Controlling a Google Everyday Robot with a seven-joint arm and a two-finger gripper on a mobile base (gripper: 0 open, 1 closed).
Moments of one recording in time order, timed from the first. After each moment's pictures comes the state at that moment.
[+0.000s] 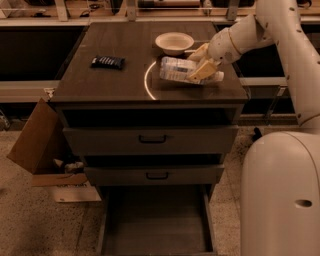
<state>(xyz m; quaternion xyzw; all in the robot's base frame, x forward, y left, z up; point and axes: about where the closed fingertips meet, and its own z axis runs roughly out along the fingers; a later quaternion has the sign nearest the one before) 0.742 -0.117 0.866 -0.65 0.64 0.18 0.37</state>
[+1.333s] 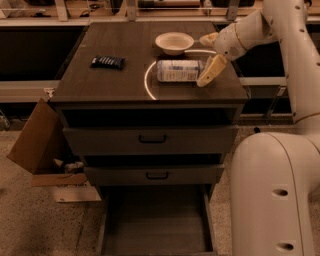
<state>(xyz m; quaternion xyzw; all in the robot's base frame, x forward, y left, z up) 0.759 -0.138 0.874 -0.62 0.67 0.18 0.38</state>
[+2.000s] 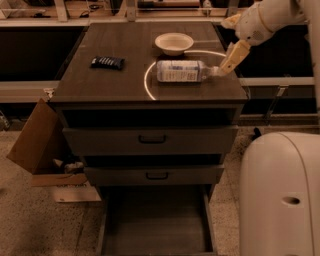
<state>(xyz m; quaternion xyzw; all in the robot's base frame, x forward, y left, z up) 0.745 -0.192 0.924 -0.62 0.69 0.09 0.37</state>
